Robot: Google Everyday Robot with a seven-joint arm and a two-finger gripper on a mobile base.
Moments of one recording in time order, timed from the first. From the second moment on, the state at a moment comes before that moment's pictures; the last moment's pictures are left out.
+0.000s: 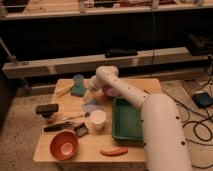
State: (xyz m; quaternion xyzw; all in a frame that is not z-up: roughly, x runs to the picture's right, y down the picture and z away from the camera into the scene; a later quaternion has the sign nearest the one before) arm -0.122 0.004 0.972 -0.24 -0.26 0.16 0.92
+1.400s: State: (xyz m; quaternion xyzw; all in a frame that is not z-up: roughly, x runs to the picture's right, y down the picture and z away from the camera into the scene) arm -0.145 0.013 1.011 -0.34 -0.34 0.18 0.86
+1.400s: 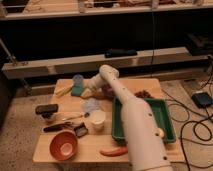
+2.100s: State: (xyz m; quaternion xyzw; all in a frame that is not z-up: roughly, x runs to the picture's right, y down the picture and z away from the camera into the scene) arm -0.100 -0.028 0.894 -0.31 -0.24 0.07 0.92
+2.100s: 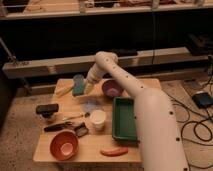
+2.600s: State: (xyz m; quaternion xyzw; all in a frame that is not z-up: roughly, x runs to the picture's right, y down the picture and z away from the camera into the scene) arm 0.055 -0.021 0.819 -0.26 -0.15 0.16 0.94
